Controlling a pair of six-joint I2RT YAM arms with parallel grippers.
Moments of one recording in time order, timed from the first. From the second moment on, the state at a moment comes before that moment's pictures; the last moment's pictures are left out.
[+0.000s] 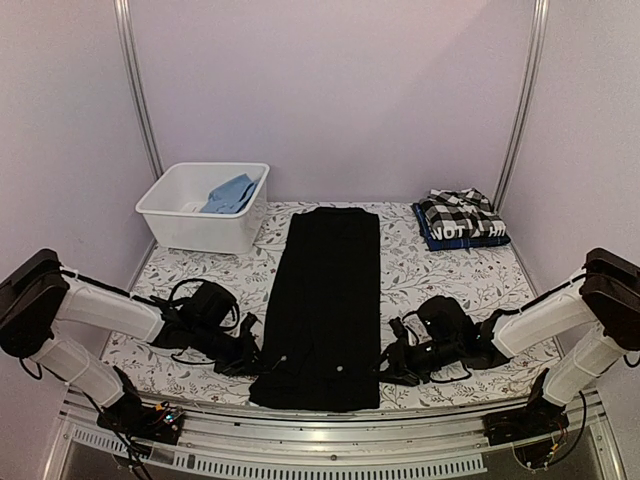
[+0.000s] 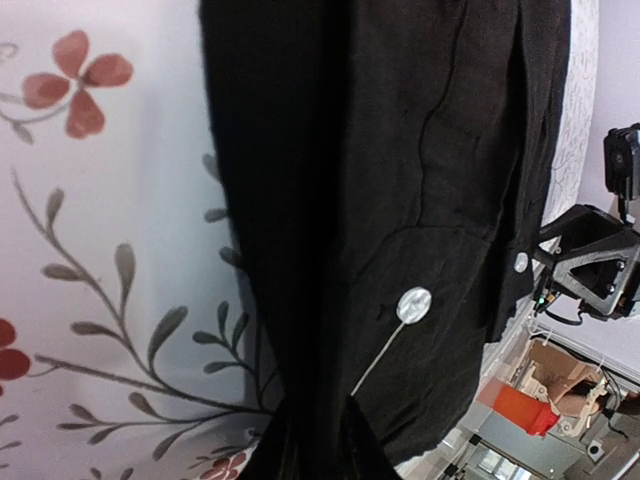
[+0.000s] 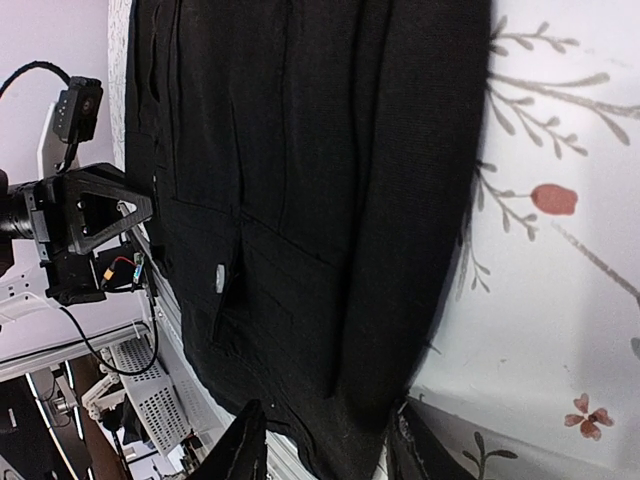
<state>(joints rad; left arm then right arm) -0.77 1.44 0.45 -0.02 0.47 -0.94 0.93 1.53 0.43 0.33 -0.45 1.12</state>
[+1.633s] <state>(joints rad) -0.83 1.34 0.59 -0.11 0.44 -1.02 0.85 1.50 0.41 0.43 -0.49 1.24</state>
